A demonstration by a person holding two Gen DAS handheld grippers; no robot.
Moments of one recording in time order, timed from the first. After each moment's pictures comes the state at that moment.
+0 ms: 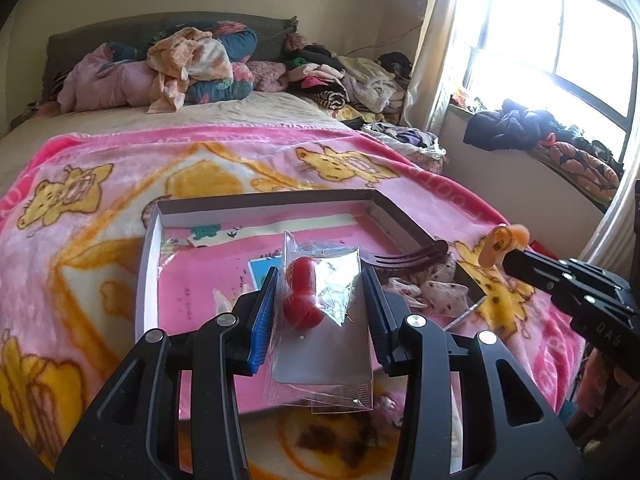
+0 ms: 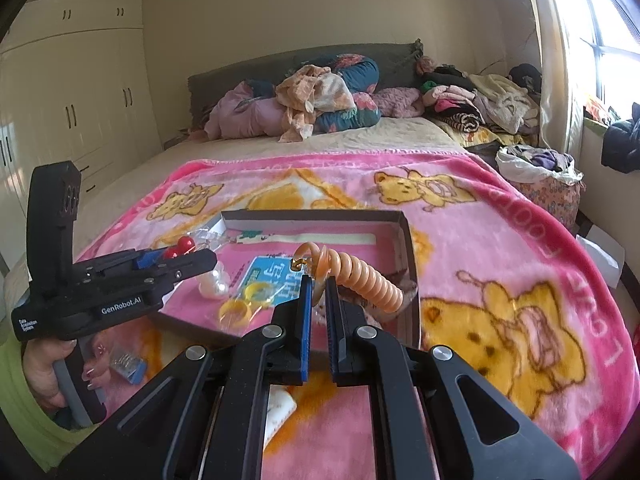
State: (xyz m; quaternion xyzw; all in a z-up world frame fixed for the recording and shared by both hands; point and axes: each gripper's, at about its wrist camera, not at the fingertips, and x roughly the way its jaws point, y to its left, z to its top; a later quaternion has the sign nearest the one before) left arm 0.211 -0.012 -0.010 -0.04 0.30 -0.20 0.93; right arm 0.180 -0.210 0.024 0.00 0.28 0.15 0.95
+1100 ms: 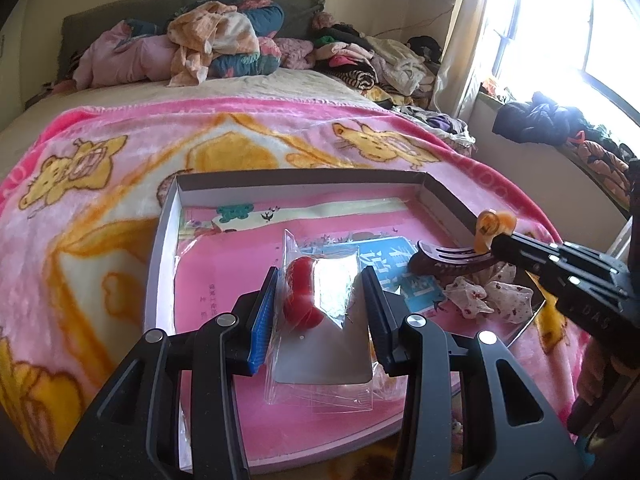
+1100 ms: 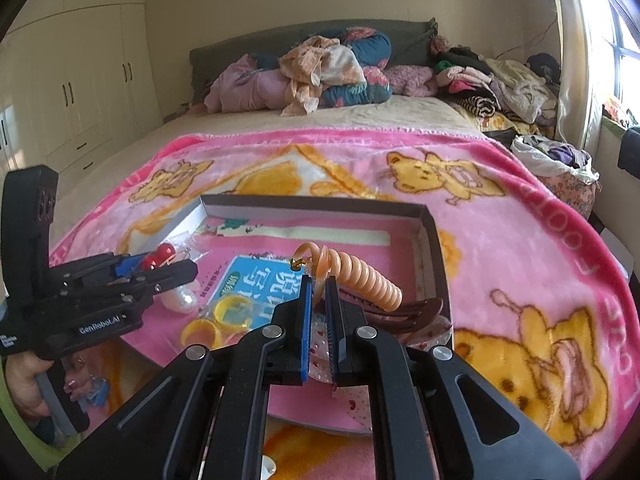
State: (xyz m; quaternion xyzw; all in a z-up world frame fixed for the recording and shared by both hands) left arm 0.251 0.001 -0.039 -0.04 0.34 -0.16 0.92; right arm 0.254 -0.194 -0.015 -0.01 0.34 0.17 0.93
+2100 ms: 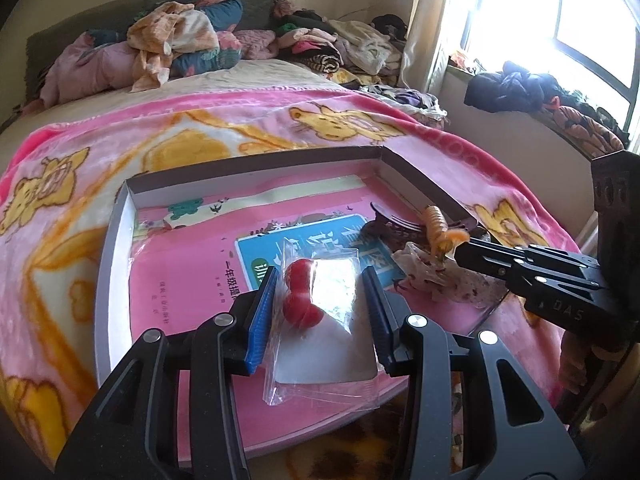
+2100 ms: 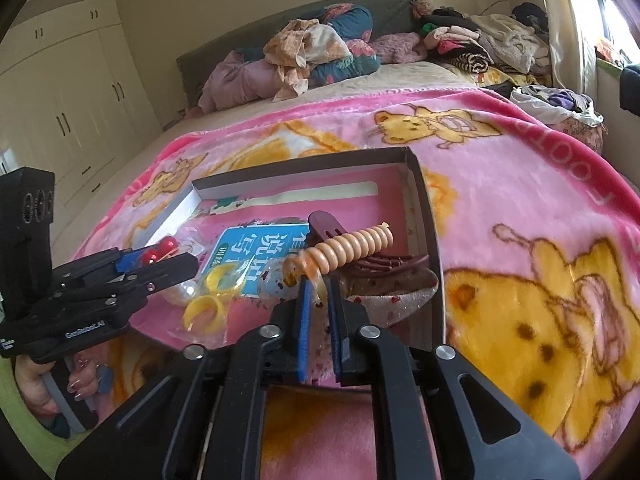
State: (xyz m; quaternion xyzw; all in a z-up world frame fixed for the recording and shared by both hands) left arm 0.241 -0.031 -0.042 0.00 0.36 -0.21 0.91; right arm 0.243 -0.227 -0.038 0.06 0.37 0.18 0.91
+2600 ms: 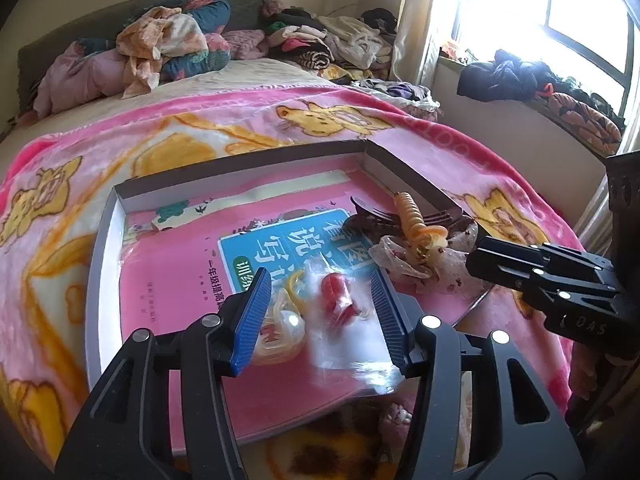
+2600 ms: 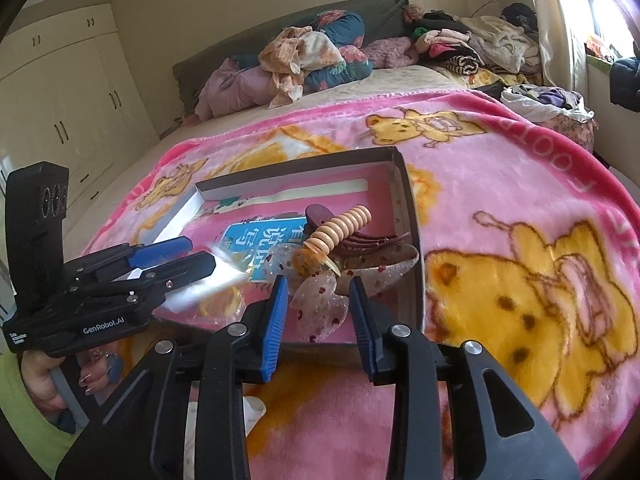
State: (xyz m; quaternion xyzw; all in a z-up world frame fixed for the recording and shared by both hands) left arm 0.234 -0.046 -0.040 0.02 0.36 -0.22 0.91; right arm 0.217 -0.238 -0.032 0.07 0.36 0.16 0.92
